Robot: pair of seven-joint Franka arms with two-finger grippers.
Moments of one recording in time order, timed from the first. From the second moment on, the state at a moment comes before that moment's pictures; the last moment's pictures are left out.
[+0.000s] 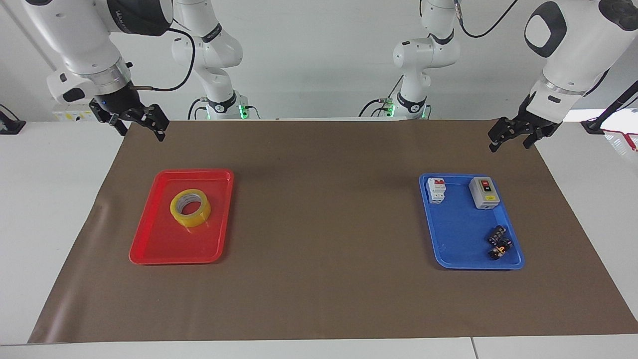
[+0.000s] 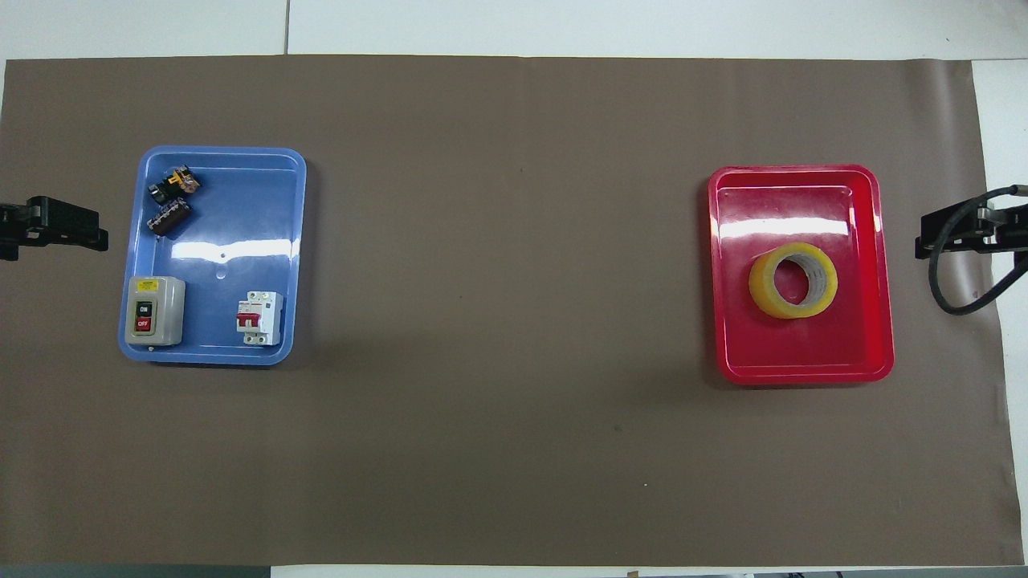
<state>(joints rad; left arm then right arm) 0.03 -0.02 -0.03 -1.67 0.00 1.65 -0.02 -0.03 -0.04 -0.01 -1.63 -0.04 1.54 0.13</state>
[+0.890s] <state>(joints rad) 0.03 -0.02 -0.03 -1.67 0.00 1.65 -0.02 0.03 -0.04 -0.04 -1.61 -0.04 1.52 0.13</state>
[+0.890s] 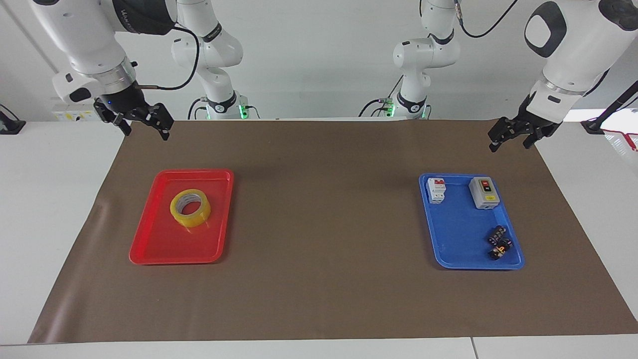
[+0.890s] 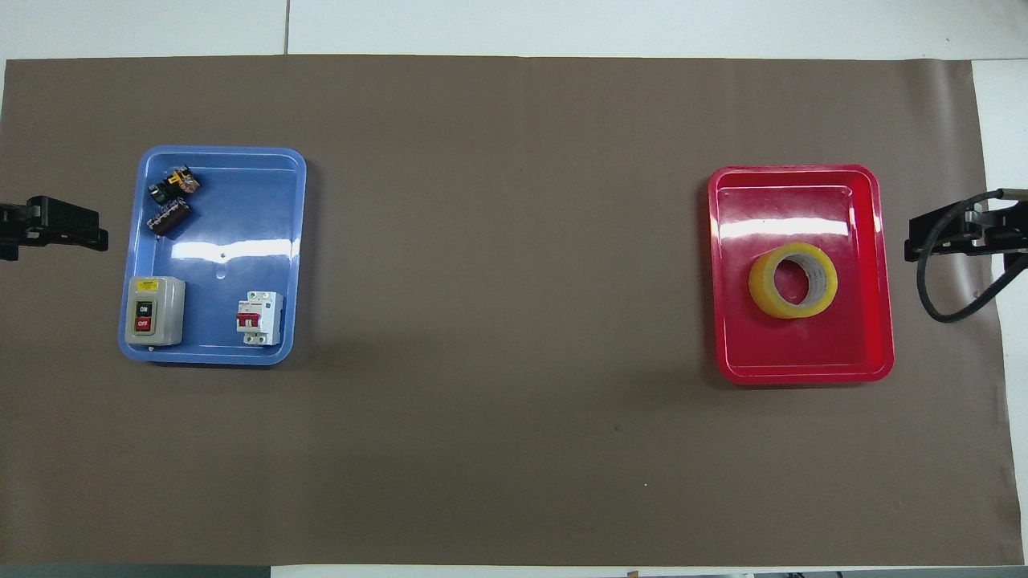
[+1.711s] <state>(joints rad) 0.03 -0.02 -0.03 -1.67 0.00 1.65 -0.02 0.03 -0.03 -0.03 -1.58 -0.02 1.51 0.11</state>
